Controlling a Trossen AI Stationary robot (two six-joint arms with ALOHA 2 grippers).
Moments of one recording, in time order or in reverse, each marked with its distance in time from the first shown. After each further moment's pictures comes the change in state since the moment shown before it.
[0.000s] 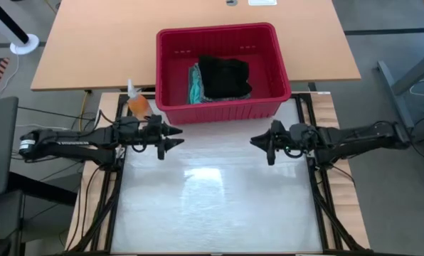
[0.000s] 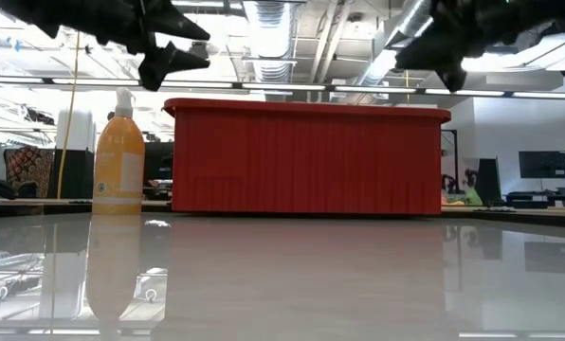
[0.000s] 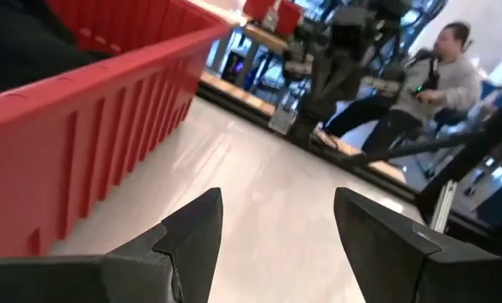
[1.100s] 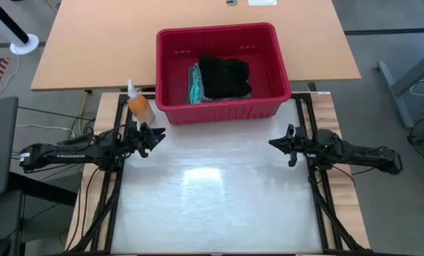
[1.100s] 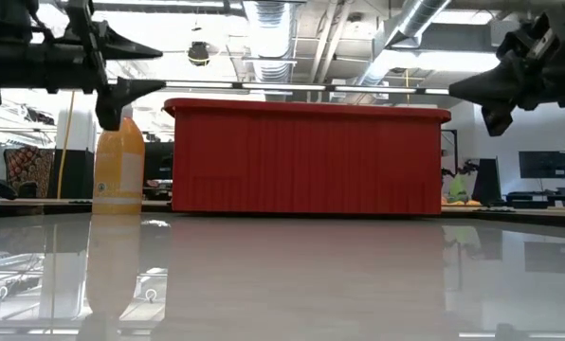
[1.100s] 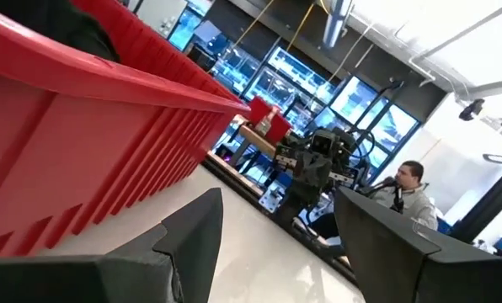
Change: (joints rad) left arm -0.015 -0.418 -0.485 0.401 -0.170 -0.184; right arm -0.178 -0.722 -0.426 -0.012 -0.166 -0.049
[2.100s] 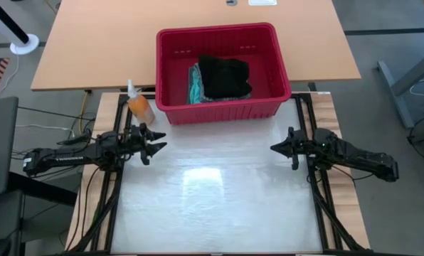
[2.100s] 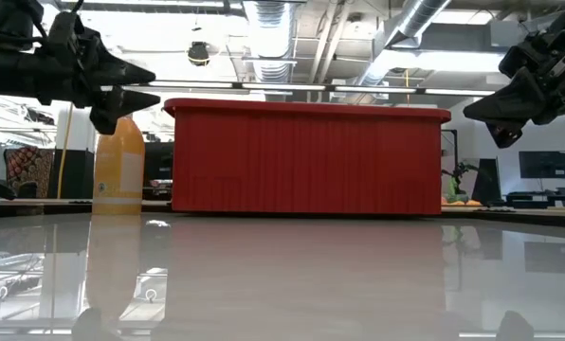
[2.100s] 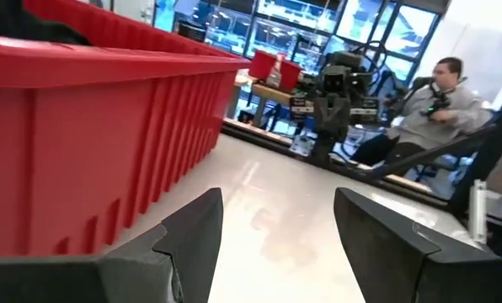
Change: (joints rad) left arm 0.030 -0.109 -0.003 -0.240 0.106 0.317; right arm -0.078 -0.037 0.012 -0.206 -0.187 -0.082
